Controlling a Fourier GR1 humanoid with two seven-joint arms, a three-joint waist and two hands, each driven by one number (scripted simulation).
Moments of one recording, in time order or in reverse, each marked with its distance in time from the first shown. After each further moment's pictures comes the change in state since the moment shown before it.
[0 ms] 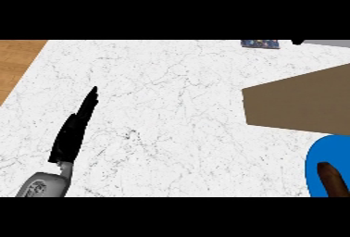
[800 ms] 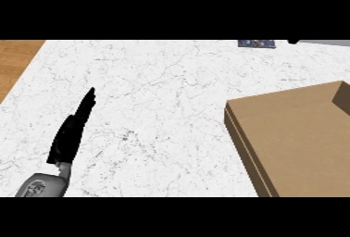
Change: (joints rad) left arm 0.009 -0.001 0.015 0.016 -0.009 0.001 -0.015; right arm -0.210 0.210 0.259 0.145 0.155 -0.011 0.057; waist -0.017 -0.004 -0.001
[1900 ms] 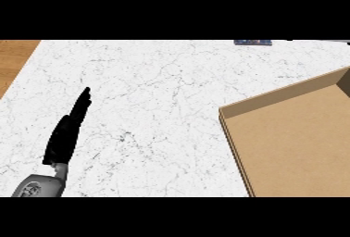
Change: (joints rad) left arm 0.012 -0.001 0.027 -0.015 0.002 0.001 -0.005; right arm -0.267 0.094 -0.286 0.455 -0.317 0.151 0.256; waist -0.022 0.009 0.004
